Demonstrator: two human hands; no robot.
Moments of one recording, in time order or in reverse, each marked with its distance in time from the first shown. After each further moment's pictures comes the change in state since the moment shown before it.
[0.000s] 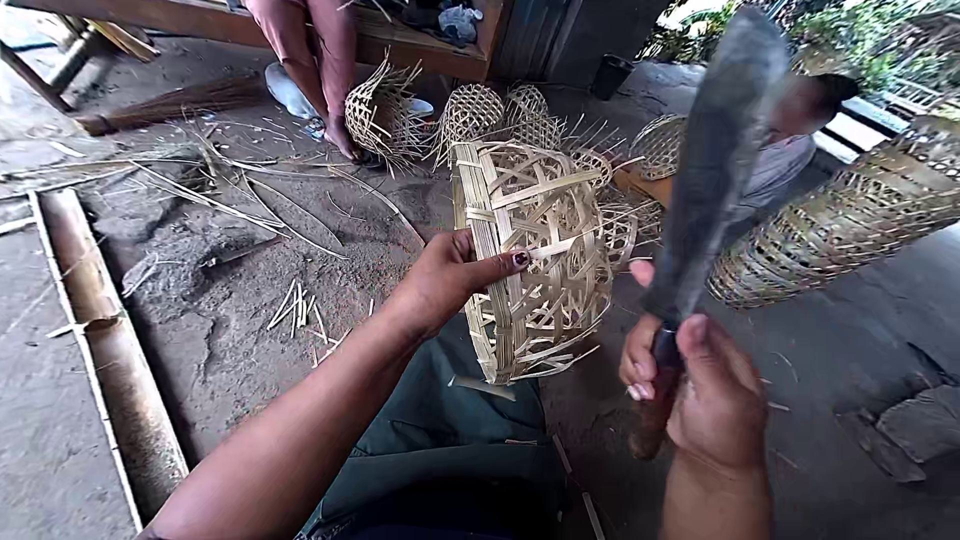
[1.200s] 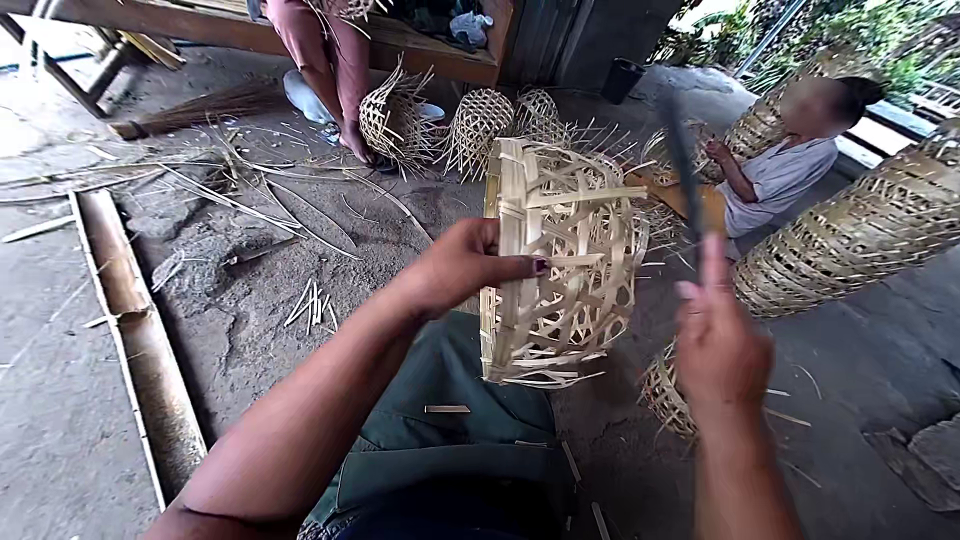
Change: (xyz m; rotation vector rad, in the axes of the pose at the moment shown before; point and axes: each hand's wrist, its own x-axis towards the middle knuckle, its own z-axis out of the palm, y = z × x) left_hand 0.004 0.024 -0.012 0.211 -0.161 -0.020; right_hand 0.014 0.014 -0.035 -1.343 0.372 -0.136
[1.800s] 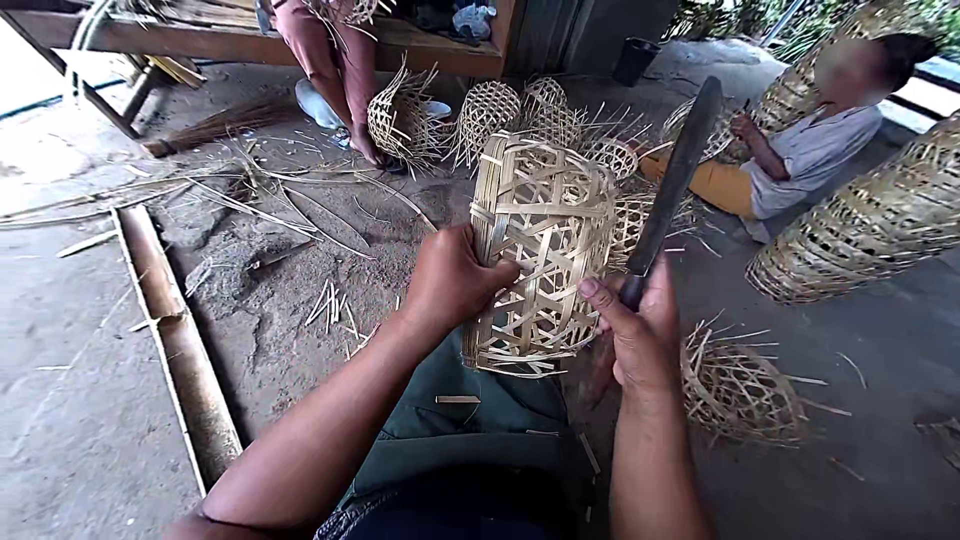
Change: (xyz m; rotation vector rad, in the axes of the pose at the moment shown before) left_hand -0.005 -0.024 0.018 0.632 0.521 -0.027; right_hand -0.010 -0.054 0.059 1.133 -0.090 0.403
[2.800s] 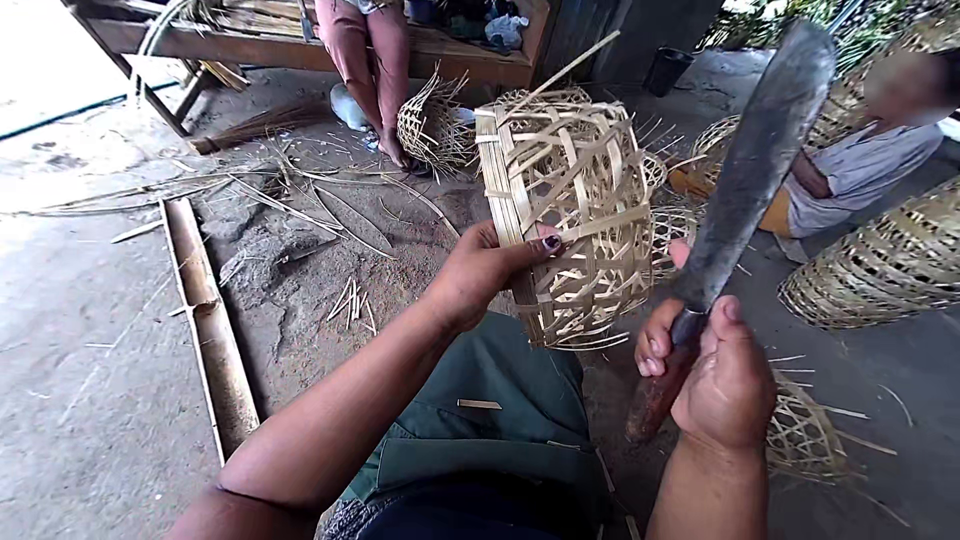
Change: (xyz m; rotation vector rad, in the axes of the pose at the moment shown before) left_hand 0.000 0.007 -0.020 -0.909 -0.283 -0.133; right_hand -0.013 -0.025 -0.016 0.219 -0.292 -0.057
